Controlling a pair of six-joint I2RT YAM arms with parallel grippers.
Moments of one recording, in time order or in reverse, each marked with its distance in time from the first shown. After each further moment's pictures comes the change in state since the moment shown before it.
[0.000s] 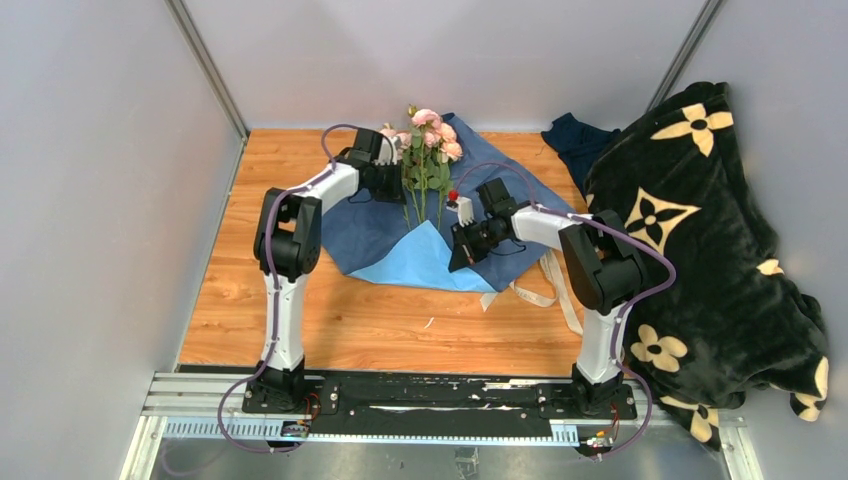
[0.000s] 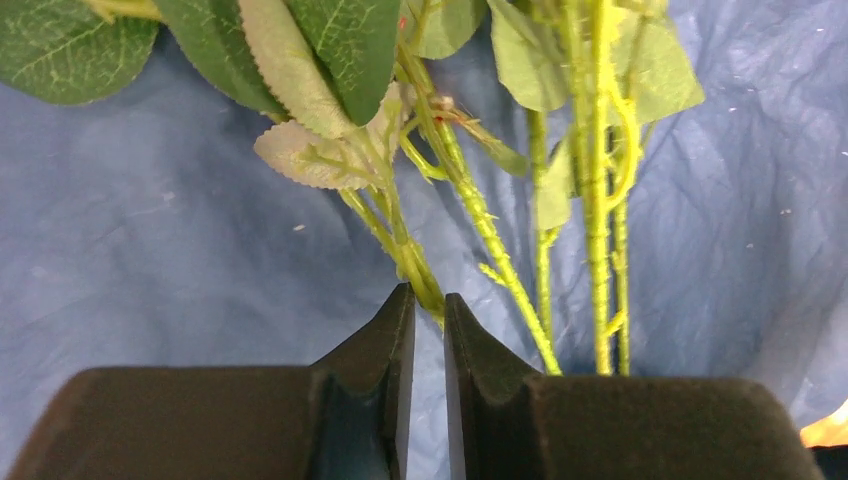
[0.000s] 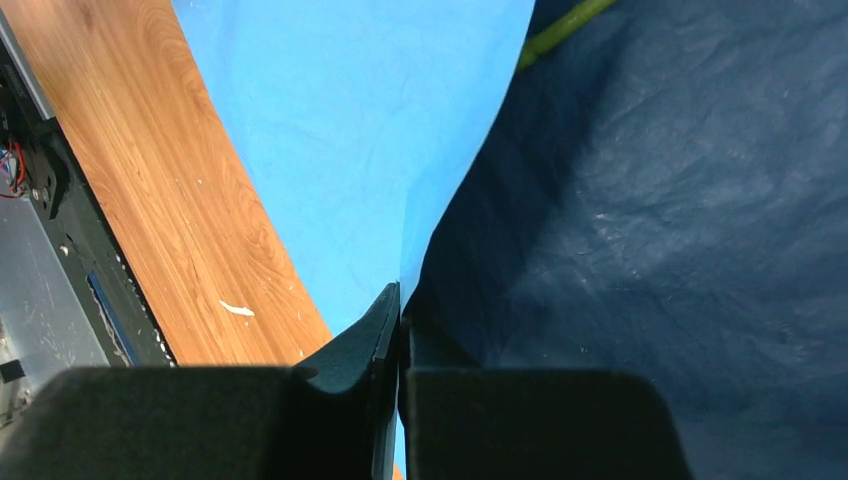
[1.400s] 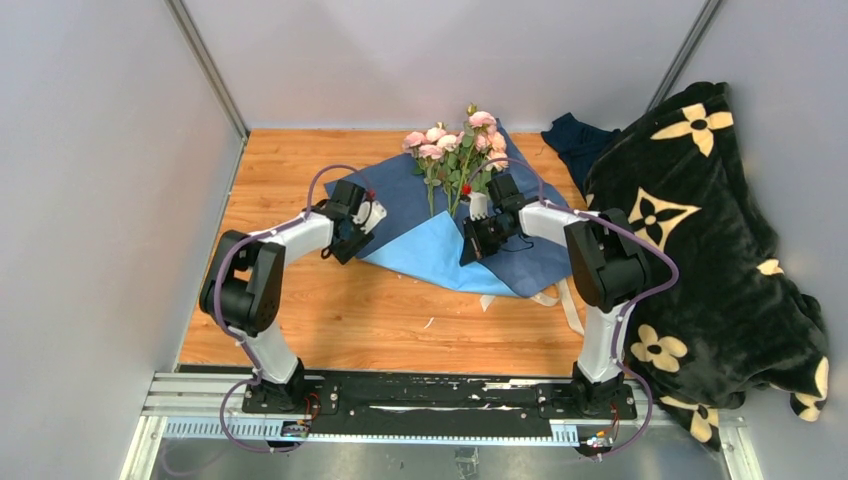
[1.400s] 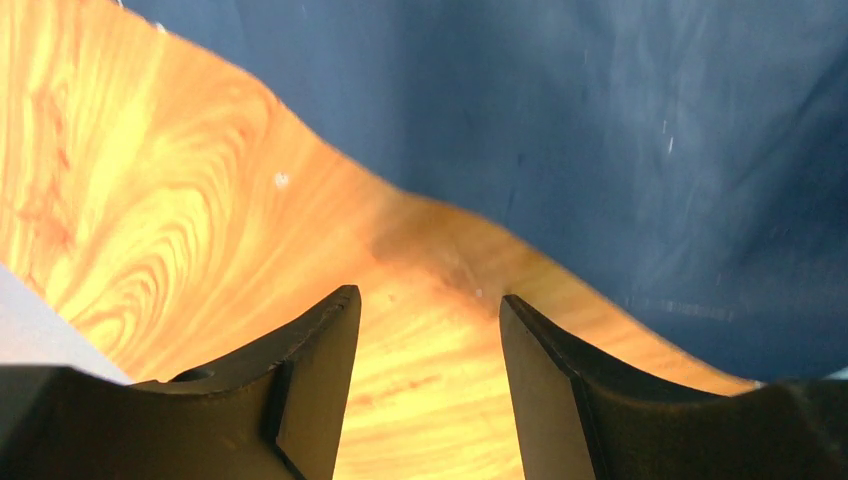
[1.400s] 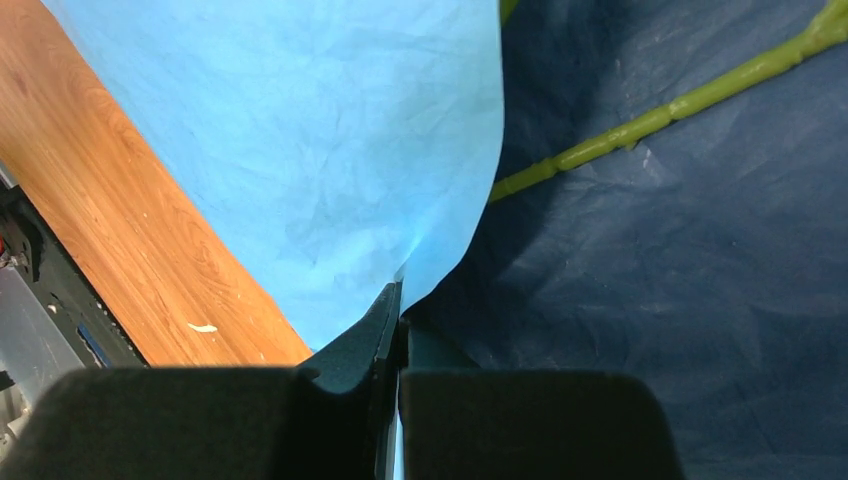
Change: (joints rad) left arm -0.037 -0.449 -0.642 -0.015 -0.533 0.738; right arm -0.059 0.005 0.031 -0.054 0.111 0.069
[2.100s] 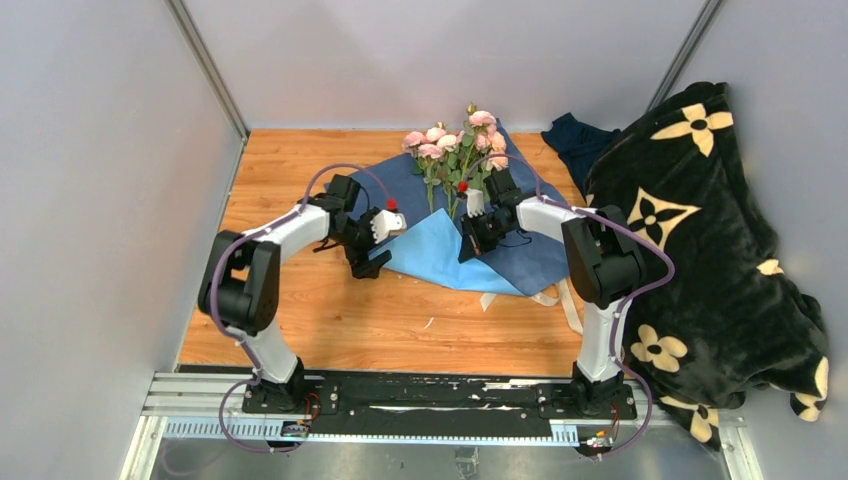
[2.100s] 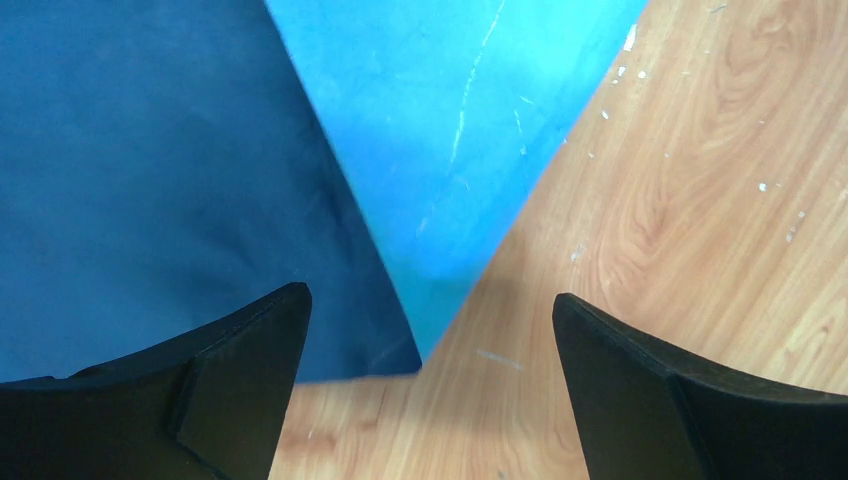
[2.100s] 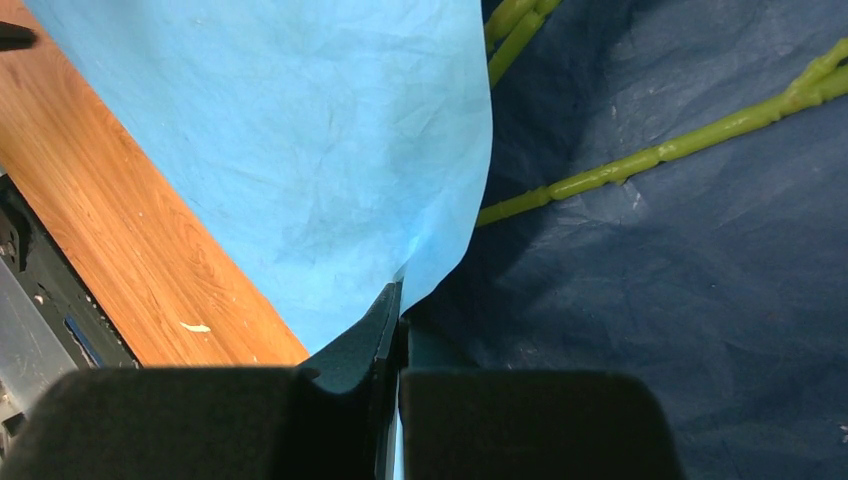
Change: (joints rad) left arm 0.042 -0.091 0.025 -0.193 0.695 0.397; right arm 0.000 0.039 0.072 -0.052 -0.011 -0.054
